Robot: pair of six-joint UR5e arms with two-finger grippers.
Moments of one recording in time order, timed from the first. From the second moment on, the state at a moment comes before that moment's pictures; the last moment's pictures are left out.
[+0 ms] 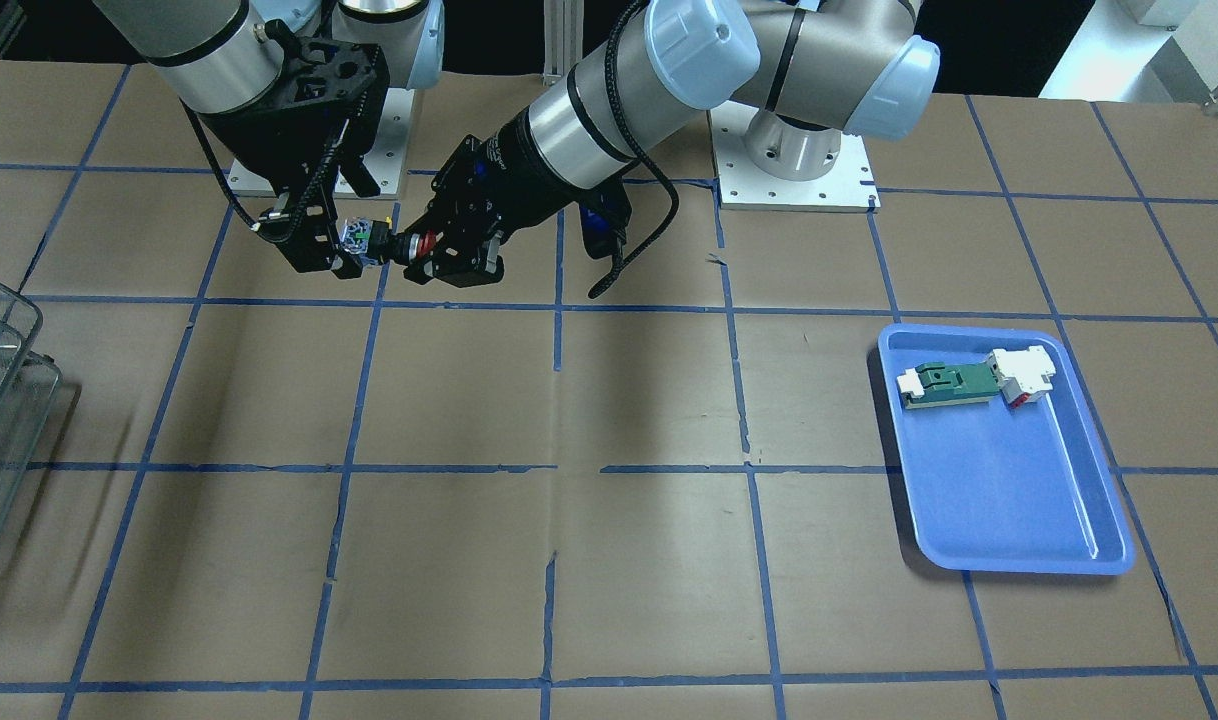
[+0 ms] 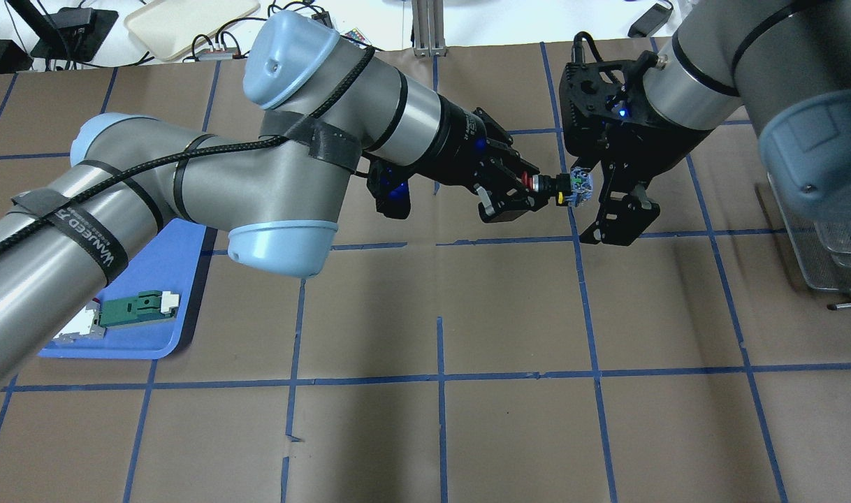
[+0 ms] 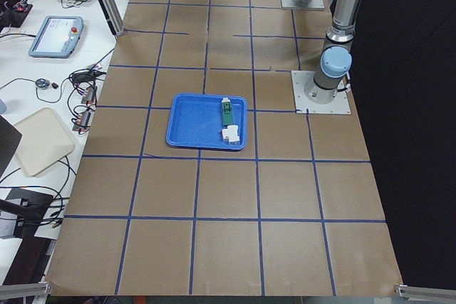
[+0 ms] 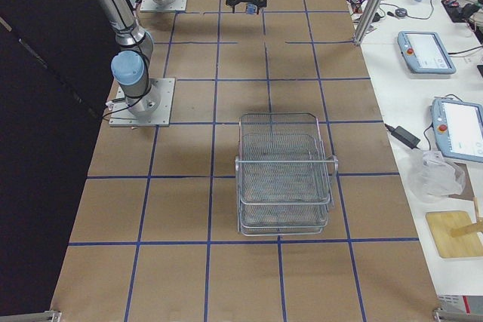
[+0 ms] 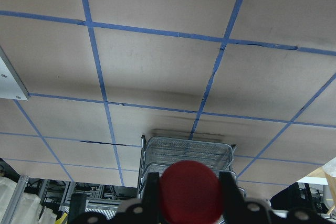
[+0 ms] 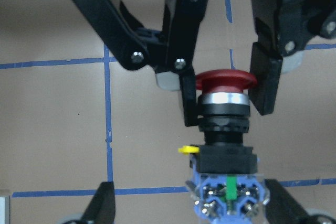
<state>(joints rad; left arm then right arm) -1.91 -1.74 -1.74 -0.86 0.85 -2.17 1.57 -1.66 1.73 -1.62 -1.31 -1.52</state>
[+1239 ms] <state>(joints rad) -1.91 -1.73 -1.74 -0.86 0.85 -2.18 1.59 -1.65 1.69 -1.64 -1.29 -1.48</state>
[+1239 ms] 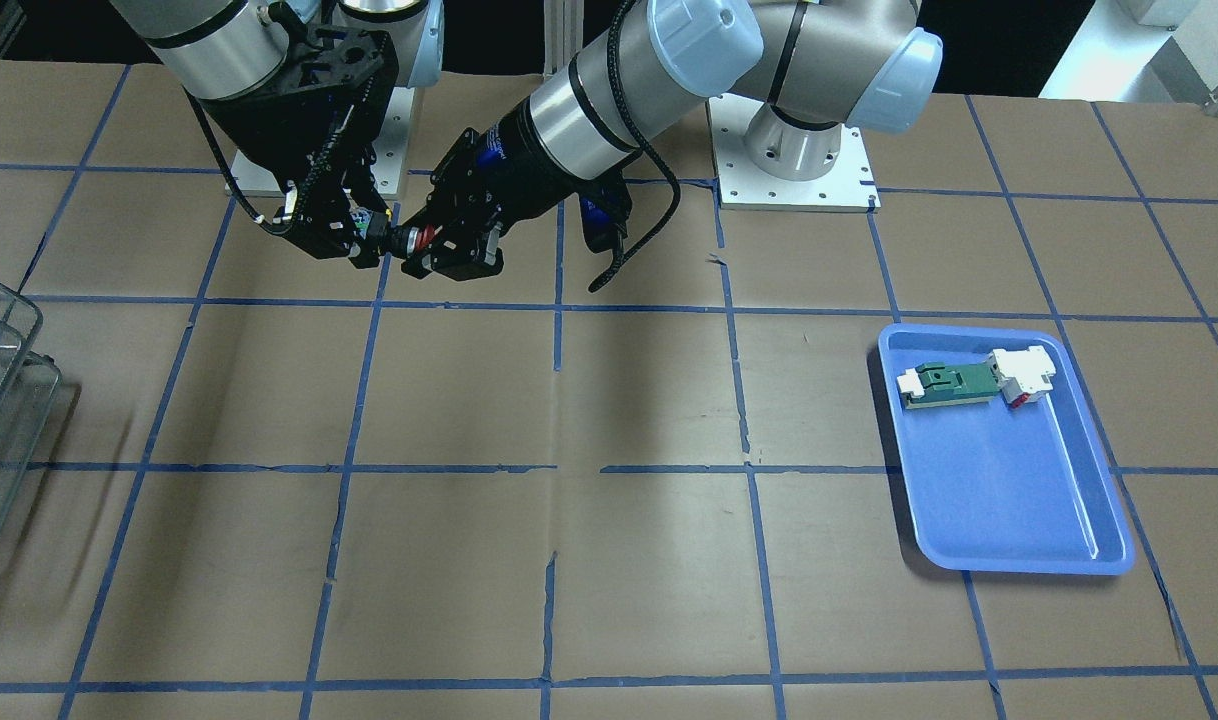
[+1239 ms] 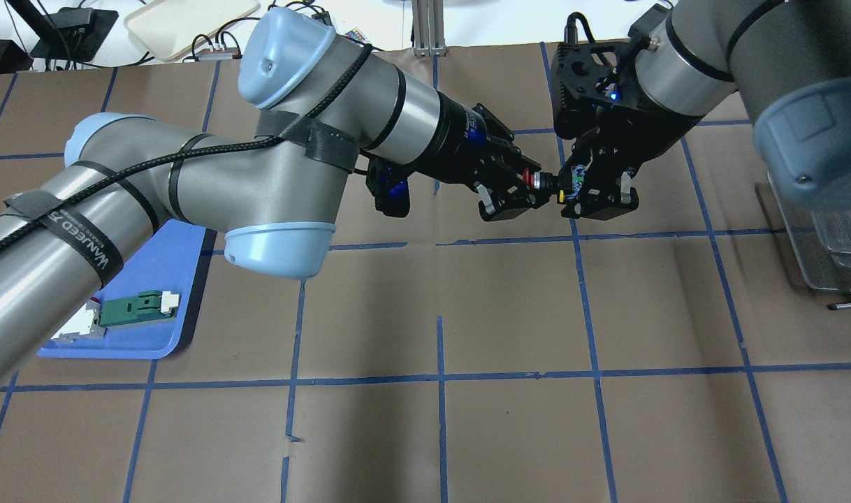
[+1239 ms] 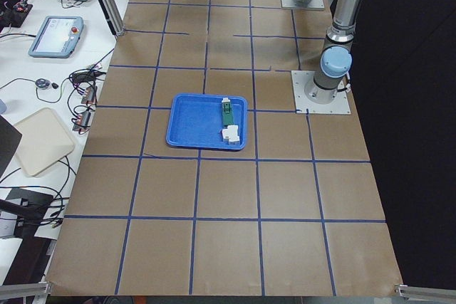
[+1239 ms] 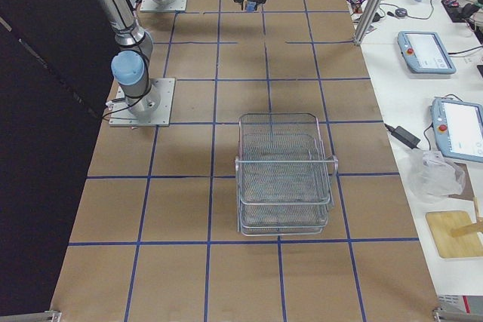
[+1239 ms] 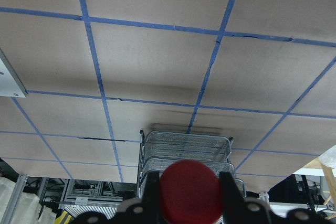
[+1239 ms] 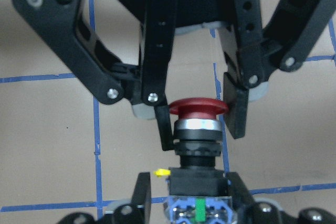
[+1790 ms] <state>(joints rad) -1.91 -1.72 -1.74 -0.86 0.86 -2.20 1.59 -1.65 1.67 -1.64 -1.30 -1.49</state>
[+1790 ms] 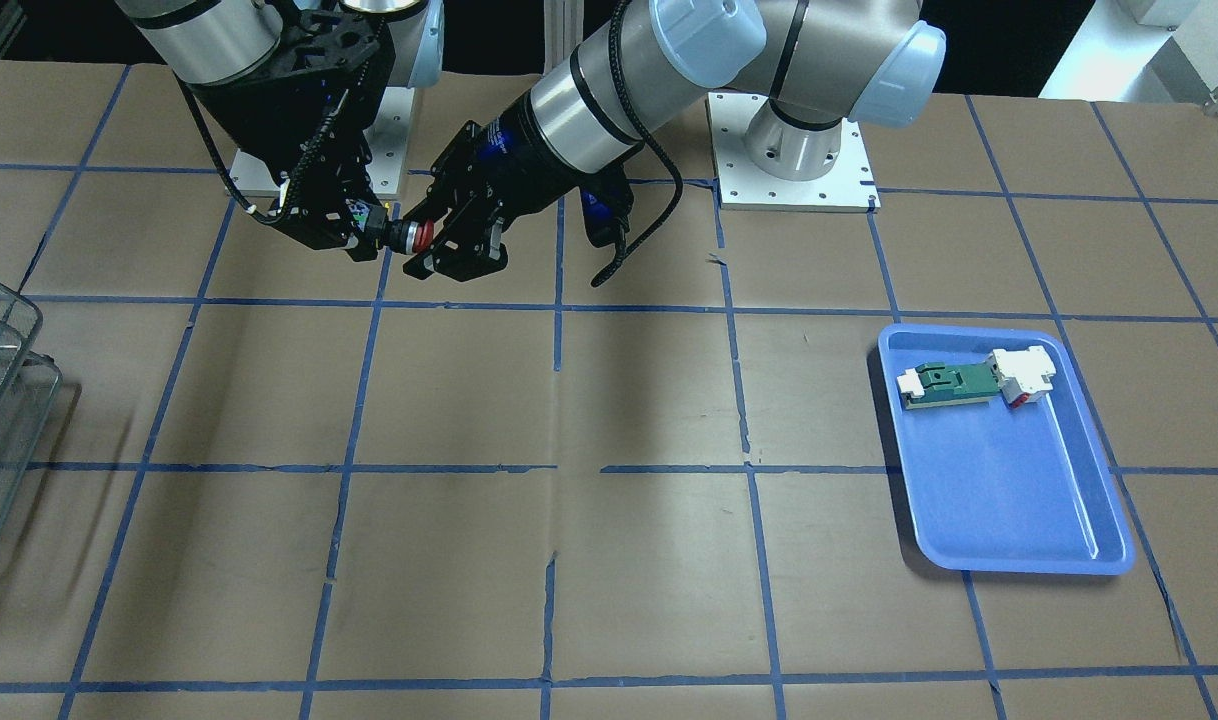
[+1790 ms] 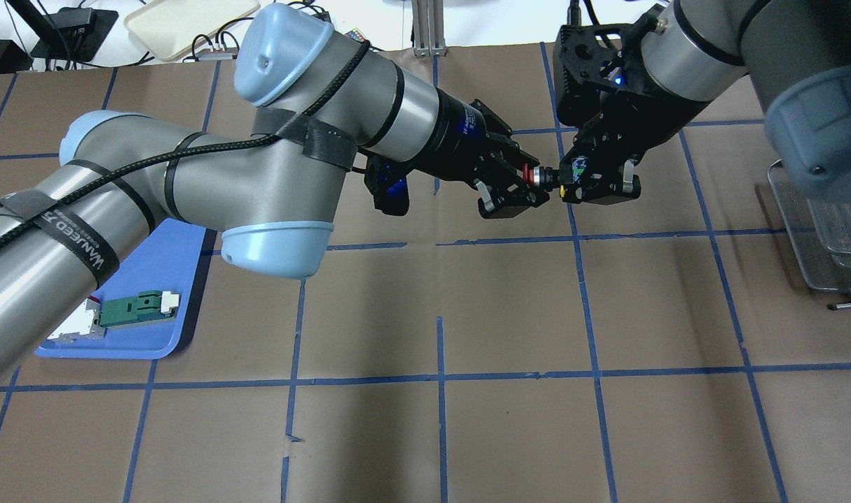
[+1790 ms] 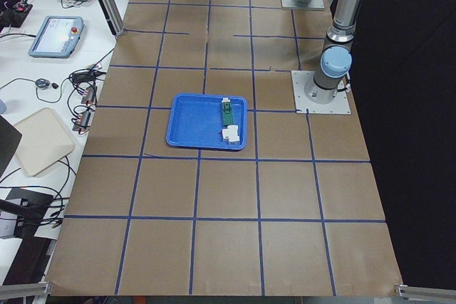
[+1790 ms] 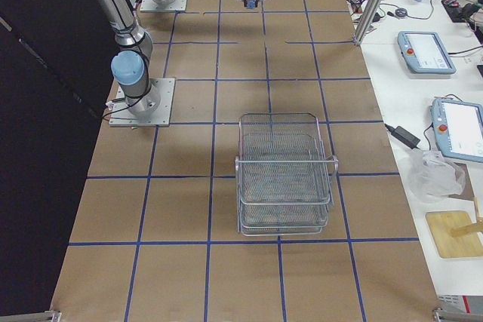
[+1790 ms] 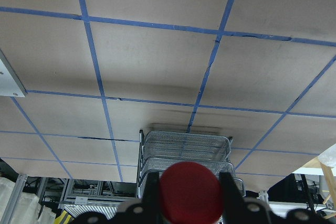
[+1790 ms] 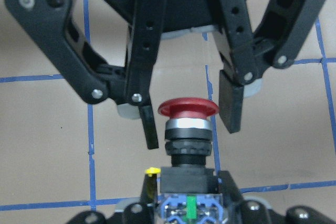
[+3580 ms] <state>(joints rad) -1.49 -1.57 -1.72 -1.38 1.63 -0.51 0.92 -1.48 1.65 -1.84 -1.57 -2.09</state>
